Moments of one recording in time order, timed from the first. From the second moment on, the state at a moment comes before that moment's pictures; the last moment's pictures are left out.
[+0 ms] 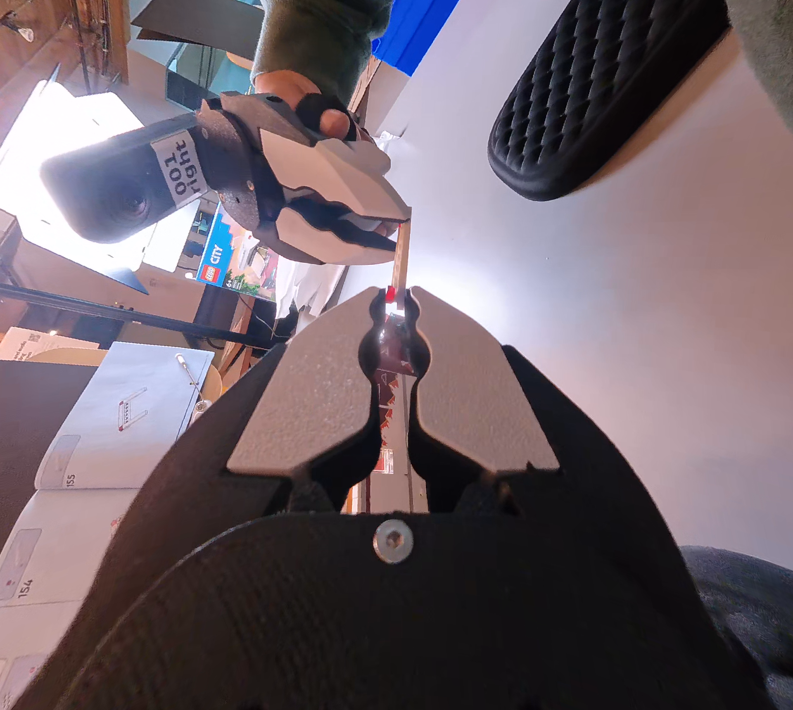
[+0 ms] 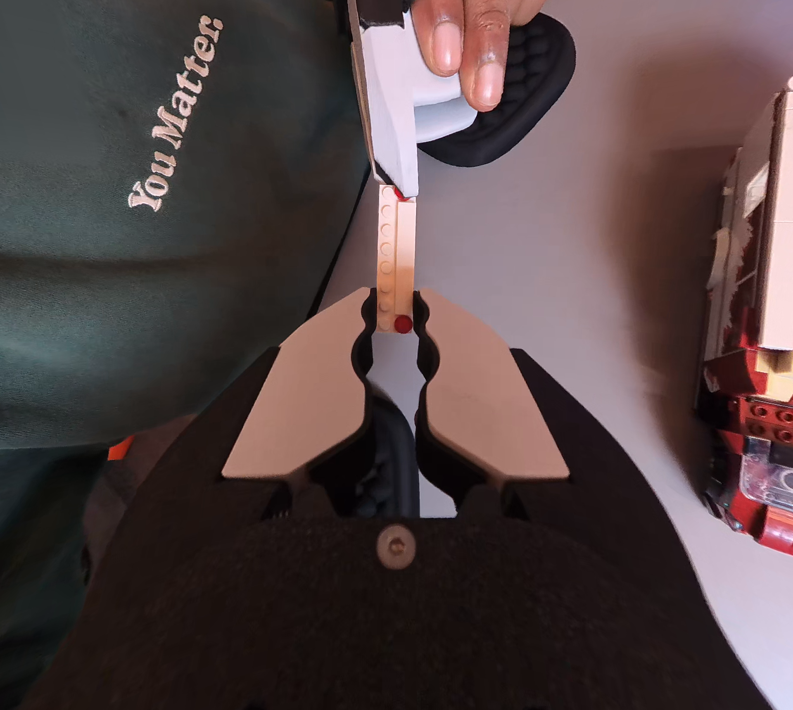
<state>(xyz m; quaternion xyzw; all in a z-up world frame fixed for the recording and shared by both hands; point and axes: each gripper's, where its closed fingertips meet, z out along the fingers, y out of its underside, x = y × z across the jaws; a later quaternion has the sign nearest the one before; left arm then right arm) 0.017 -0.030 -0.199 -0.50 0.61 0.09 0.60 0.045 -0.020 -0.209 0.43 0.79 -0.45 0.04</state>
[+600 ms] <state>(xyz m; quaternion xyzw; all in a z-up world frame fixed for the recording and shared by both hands) 0.018 -0.034 -0.195 -0.52 0.60 0.04 0.61 0.044 -0.026 -0.203 0.42 0.76 -0.49 0.07</state>
